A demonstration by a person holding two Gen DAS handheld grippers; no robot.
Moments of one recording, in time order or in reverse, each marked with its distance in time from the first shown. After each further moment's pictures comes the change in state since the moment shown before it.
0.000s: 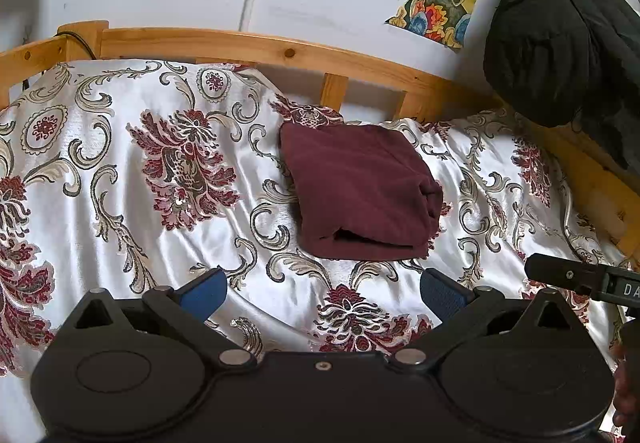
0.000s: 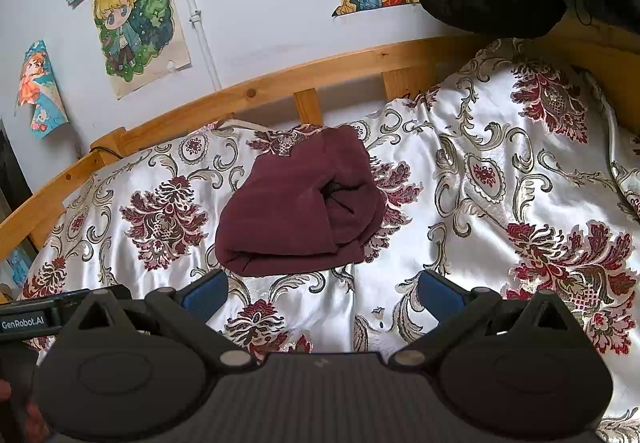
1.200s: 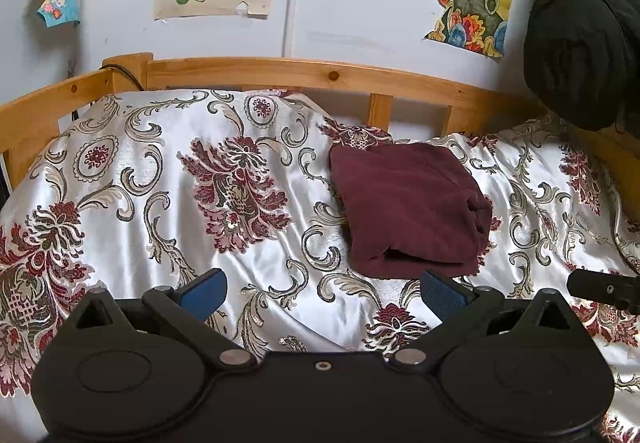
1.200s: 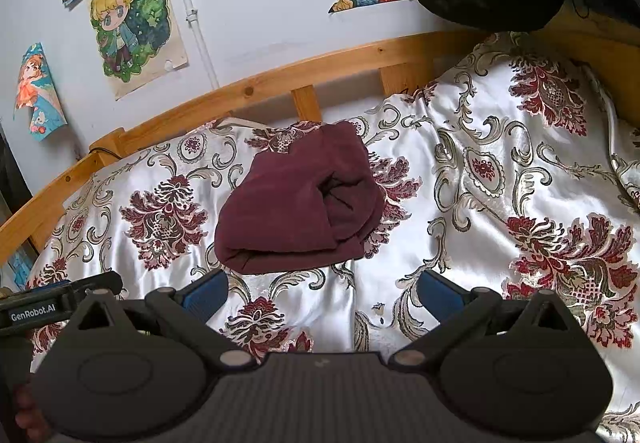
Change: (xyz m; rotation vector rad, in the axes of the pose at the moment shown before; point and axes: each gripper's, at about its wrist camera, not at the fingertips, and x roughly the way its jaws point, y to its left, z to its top) left arm -0.007 -0.010 0.008 0.038 -0.054 0.188; right arm 0.001 0.000 -0.002 0.019 0.007 -0.004
